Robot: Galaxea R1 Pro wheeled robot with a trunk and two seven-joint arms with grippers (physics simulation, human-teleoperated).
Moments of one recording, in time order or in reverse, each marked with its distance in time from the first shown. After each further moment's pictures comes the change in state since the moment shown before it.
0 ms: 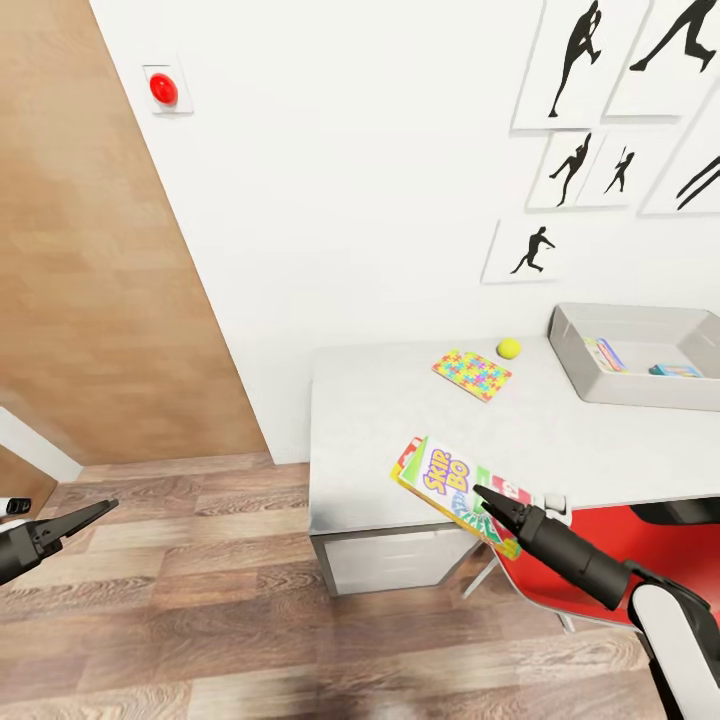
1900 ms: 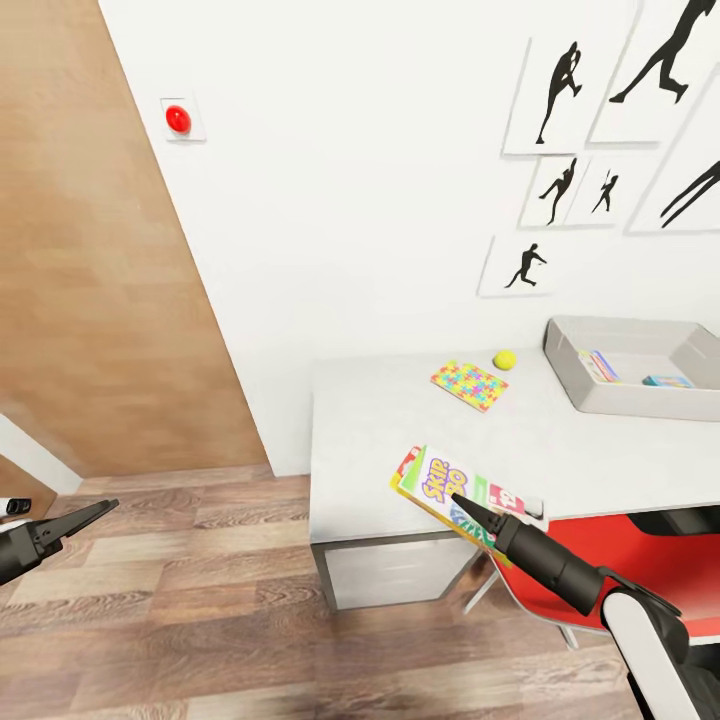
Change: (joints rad) left arm 0.000 -0.001 0.000 0.000 0.001 -0.003 0.000; right arm 0.023 -0.002 0.120 0.000 0.075 -0.165 0.022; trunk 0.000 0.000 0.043
